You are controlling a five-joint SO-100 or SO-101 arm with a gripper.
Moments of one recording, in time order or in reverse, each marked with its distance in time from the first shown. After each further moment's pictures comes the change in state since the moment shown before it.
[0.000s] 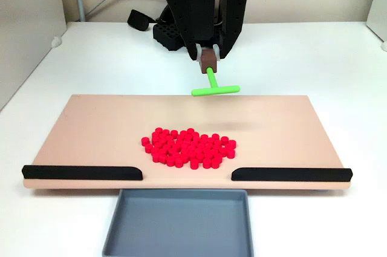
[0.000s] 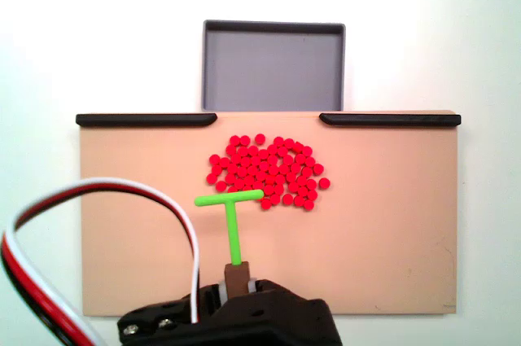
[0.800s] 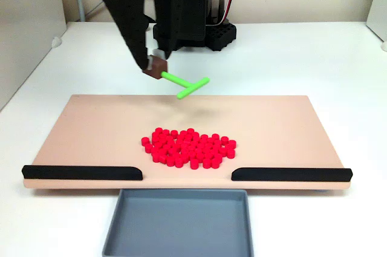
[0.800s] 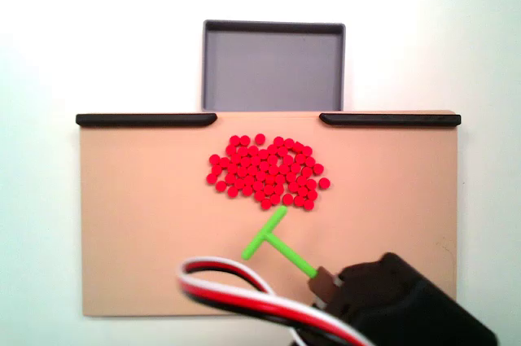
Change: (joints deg) arm 14.7 -2.5 0.0 -0.4 -57.2
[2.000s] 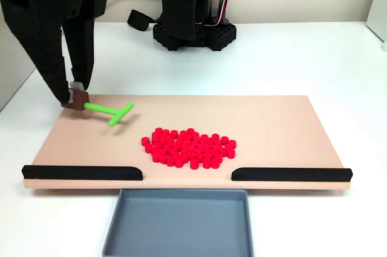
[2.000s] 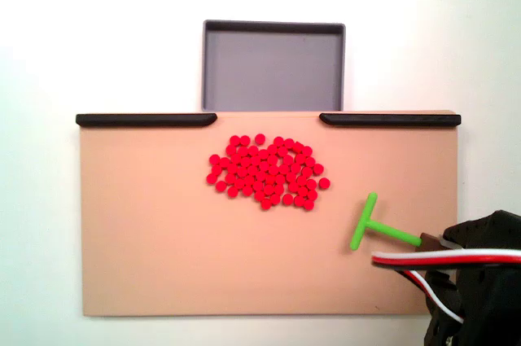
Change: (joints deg) arm 13.8 -12.8 -6.4 -9.8 -33.6
